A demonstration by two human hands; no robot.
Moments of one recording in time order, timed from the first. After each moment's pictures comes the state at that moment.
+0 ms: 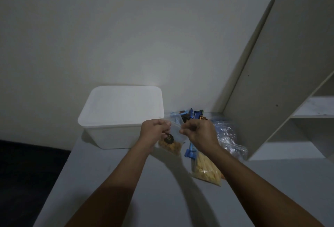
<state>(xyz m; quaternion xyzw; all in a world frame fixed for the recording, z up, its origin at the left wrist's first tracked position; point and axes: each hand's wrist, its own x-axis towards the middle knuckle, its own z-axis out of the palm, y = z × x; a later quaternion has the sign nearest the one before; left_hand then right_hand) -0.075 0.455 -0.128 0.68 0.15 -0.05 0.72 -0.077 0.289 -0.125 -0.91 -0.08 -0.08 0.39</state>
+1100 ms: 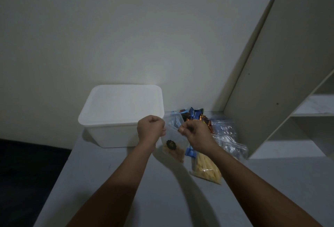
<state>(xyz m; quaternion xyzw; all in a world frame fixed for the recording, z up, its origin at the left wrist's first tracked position) -0.076 0.449 -0.124 0.68 0.24 0.06 0.69 -0.078 0.292 -0.128 -0.90 -0.10 0.00 0.43</state>
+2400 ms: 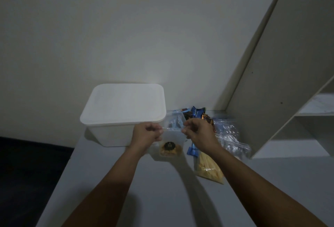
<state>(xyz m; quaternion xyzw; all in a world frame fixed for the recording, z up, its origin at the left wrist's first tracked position) -0.079 0.483 -0.155 0.69 0.16 -0.01 0.70 -0.068 0.286 -0.148 -0.89 -0.07 -0.01 0.46</state>
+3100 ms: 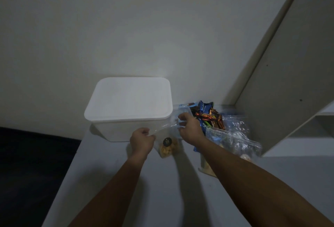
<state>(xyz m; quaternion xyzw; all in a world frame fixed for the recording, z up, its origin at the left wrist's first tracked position) -0.068 0.503 -0.213 0.77 0.32 0.05 0.55 -0.016 0.335 -0.200 -0.89 -0.02 0.05 0.45</state>
